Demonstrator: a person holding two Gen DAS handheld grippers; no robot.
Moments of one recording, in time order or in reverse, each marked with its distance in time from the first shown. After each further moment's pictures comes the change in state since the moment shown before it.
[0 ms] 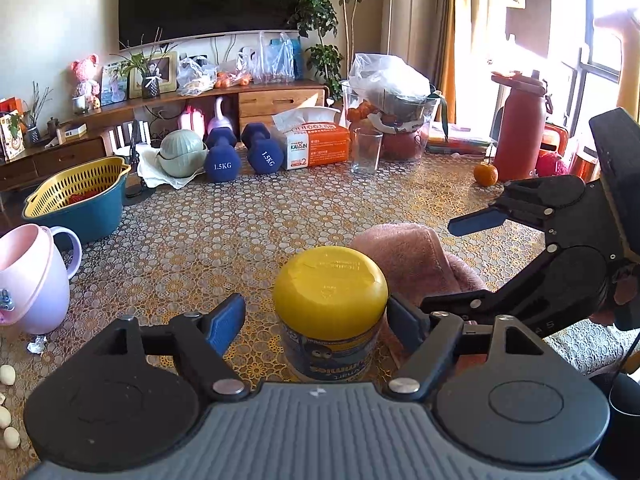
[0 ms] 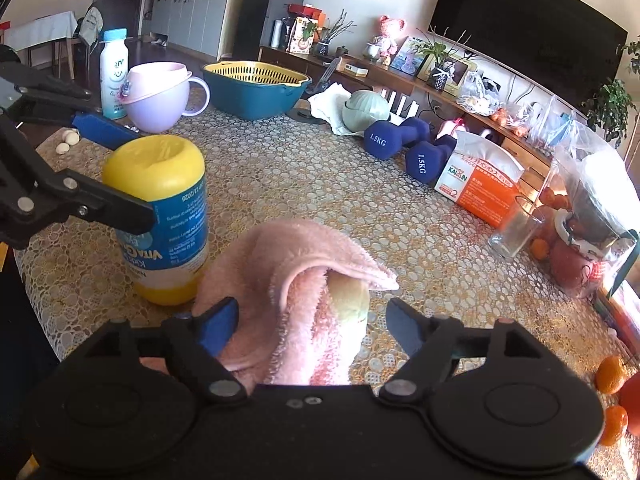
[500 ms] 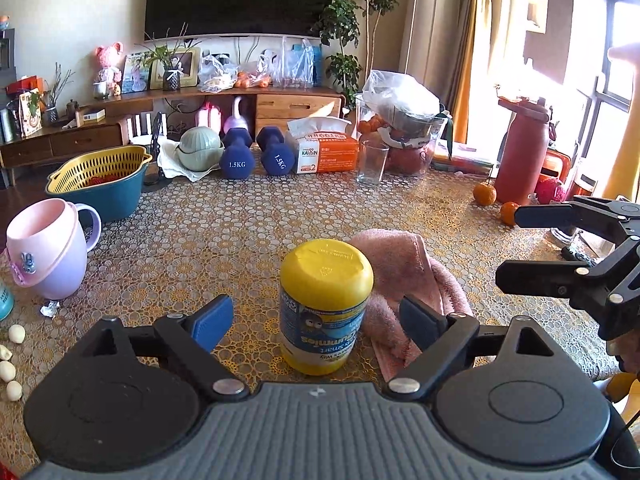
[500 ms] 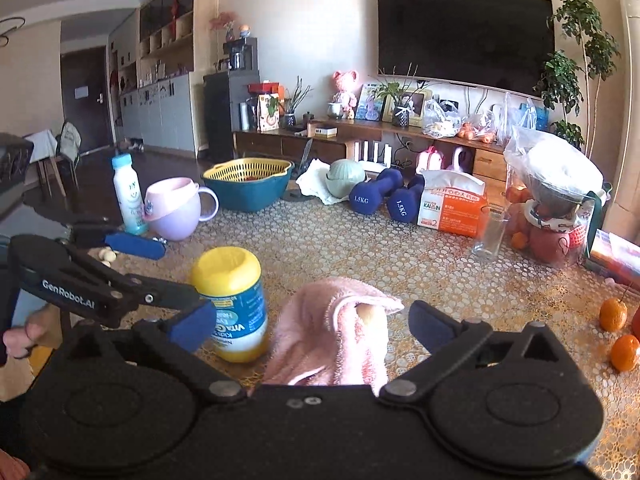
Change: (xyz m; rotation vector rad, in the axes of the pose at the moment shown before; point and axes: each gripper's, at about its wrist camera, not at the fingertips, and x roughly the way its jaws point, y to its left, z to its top) left arm -0.036 -0.005 -0.009 -0.097 -0.015 0.014; right arm -0.093 0.002 -0.009 0.276 -0.227 0.034
